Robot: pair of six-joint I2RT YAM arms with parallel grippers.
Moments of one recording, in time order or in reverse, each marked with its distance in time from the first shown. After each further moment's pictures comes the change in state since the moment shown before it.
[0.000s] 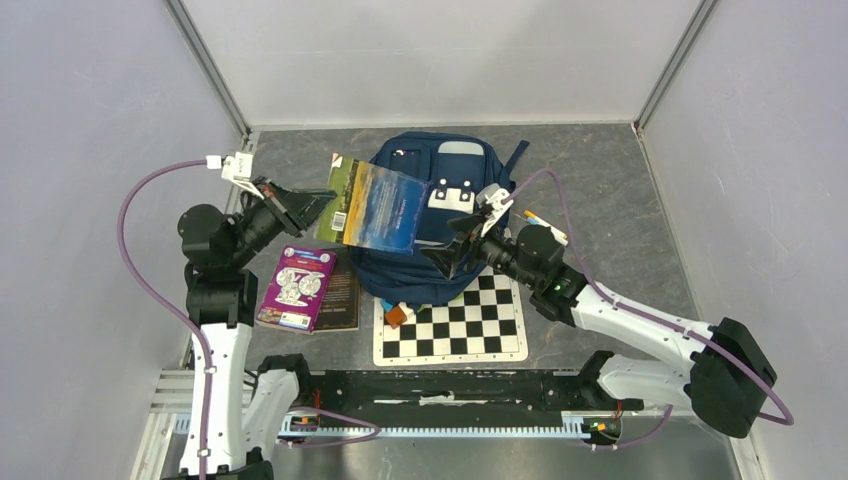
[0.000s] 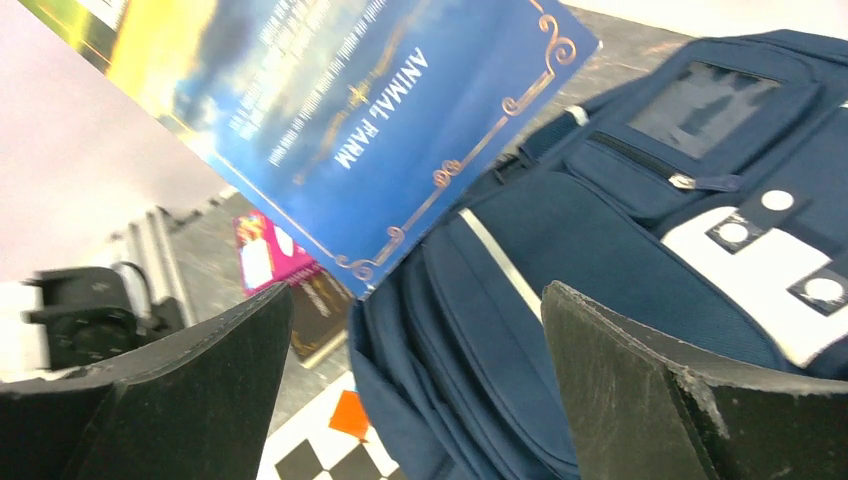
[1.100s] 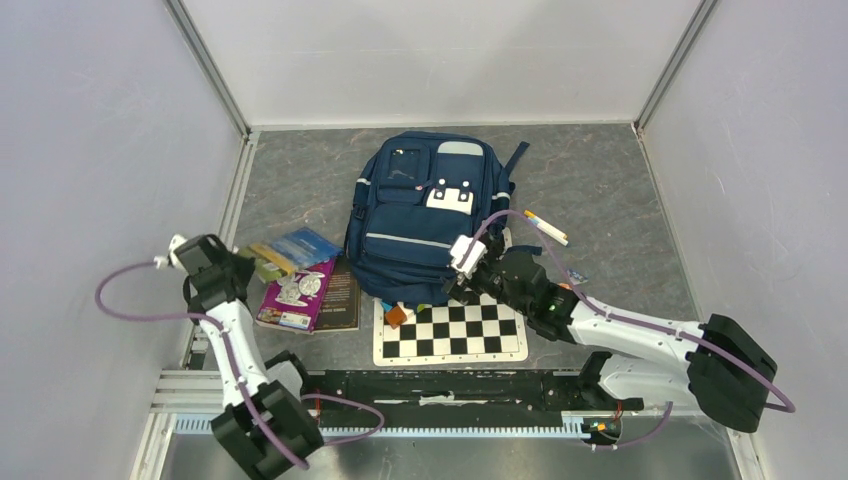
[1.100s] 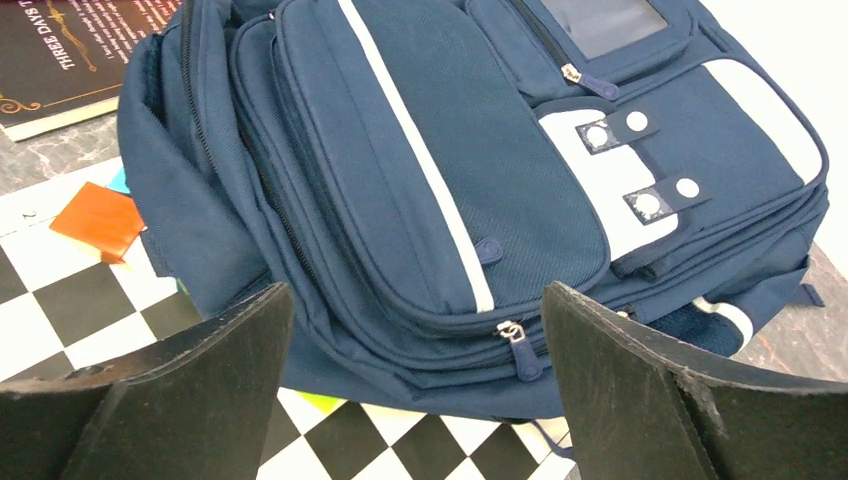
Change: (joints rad) left arm 0.560 0.133 -0.359 -0.285 -0.651 -0.073; right arm 0.106 -0.026 -0.167 -0.073 0.206 -0.558
